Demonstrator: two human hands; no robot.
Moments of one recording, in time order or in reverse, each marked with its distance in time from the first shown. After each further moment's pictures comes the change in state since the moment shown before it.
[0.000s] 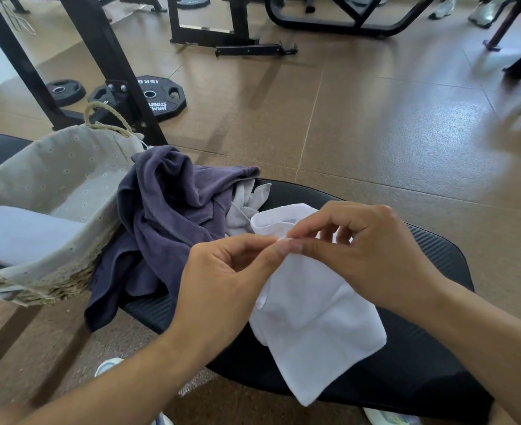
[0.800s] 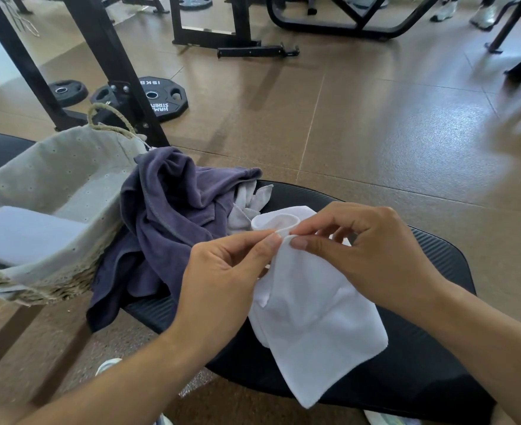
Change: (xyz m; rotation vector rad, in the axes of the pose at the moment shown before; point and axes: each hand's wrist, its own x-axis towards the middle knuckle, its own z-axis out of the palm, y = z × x) left_hand 0.006 -0.010 -0.003 -0.043 0.005 -0.058; right_hand 0.002 0.000 0.000 -0.001 0.007 0.045
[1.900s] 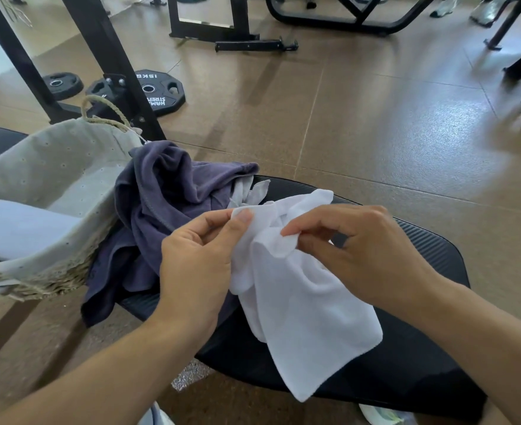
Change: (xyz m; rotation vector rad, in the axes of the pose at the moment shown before) left_hand 0.010 0.000 0.000 -0.242 0.272 -0.147; right_hand -0.003 0.003 0.001 -0.171 -0.025 -0.114
